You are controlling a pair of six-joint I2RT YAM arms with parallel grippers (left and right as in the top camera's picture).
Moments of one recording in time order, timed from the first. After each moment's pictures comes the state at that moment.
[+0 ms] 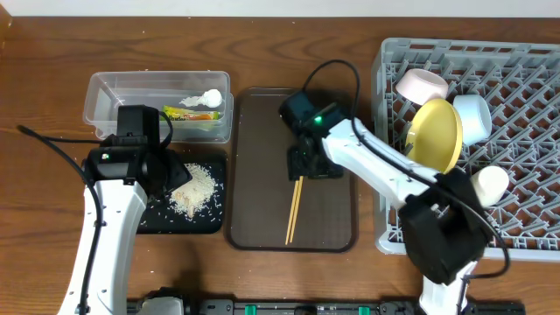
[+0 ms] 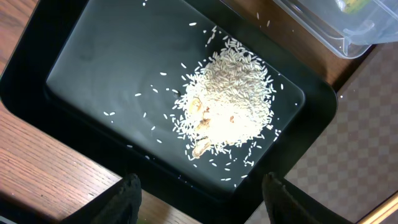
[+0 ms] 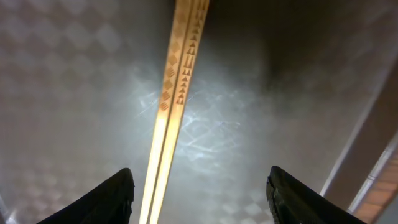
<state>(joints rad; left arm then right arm) 0.04 1.28 1.06 -1.11 -0.08 -0.56 0.67 2.00 1.49 -1.01 -0.04 0.62</state>
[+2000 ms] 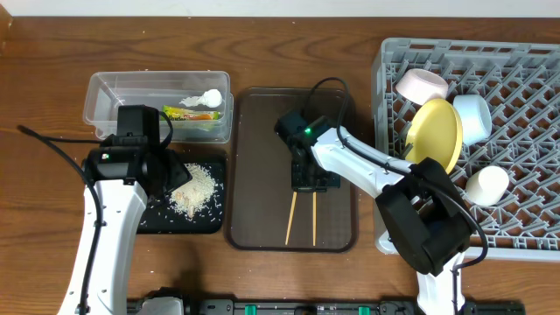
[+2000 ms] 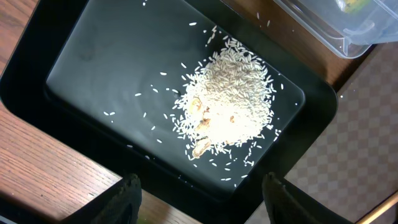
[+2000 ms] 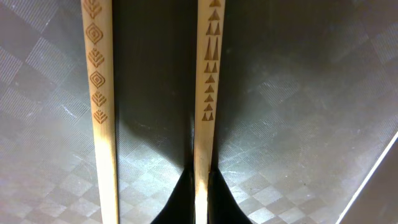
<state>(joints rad) 0.04 1.28 1.06 -1.12 -0.08 -0.56 0.69 2.07 1.42 -0.97 -0.02 0.70</state>
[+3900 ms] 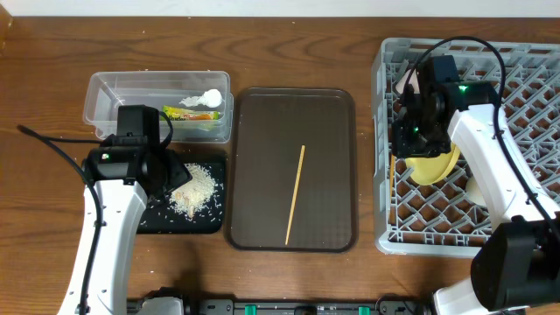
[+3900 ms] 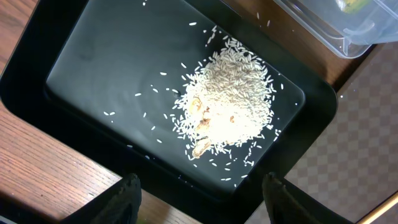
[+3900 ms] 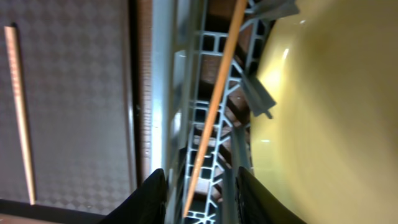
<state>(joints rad) 0.04 1.28 1.06 -1.12 -0.08 -0.56 0.12 1.70 1.40 -1.16 -0.11 0.09</state>
